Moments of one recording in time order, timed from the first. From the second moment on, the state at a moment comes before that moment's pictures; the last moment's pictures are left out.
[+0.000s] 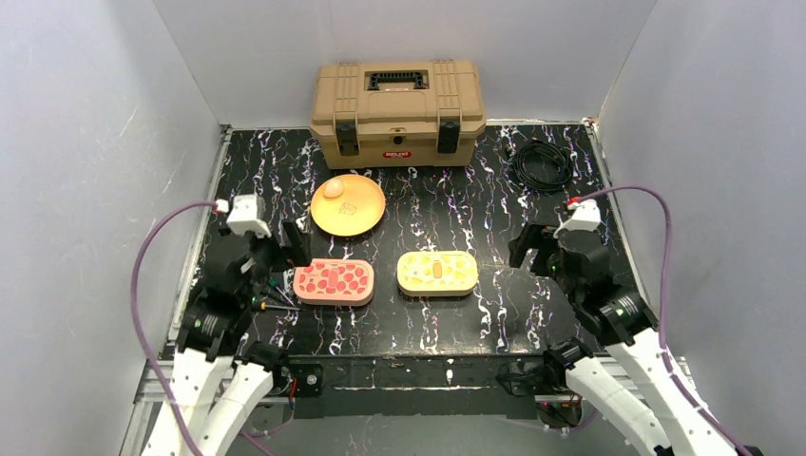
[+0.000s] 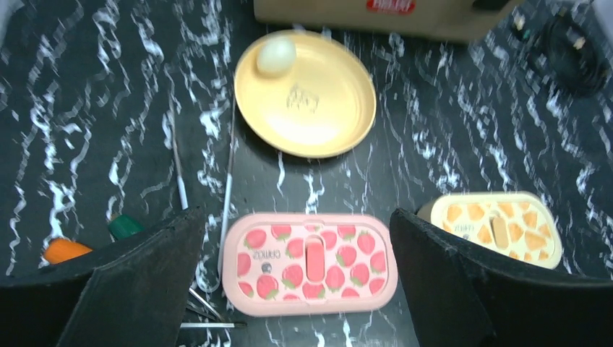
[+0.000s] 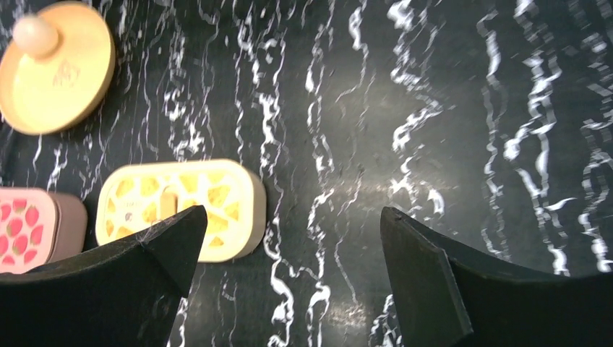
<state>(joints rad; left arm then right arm) -0.28 0.58 0.81 -0.63 -0.10 -0.28 0.50 0.60 0.74 -0.66 0.25 0.44</state>
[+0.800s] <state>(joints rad) -0.28 0.43 0.74 -0.60 -0.21 -0.26 0.50 0.50 0.73 -0.63 0.39 0.39</state>
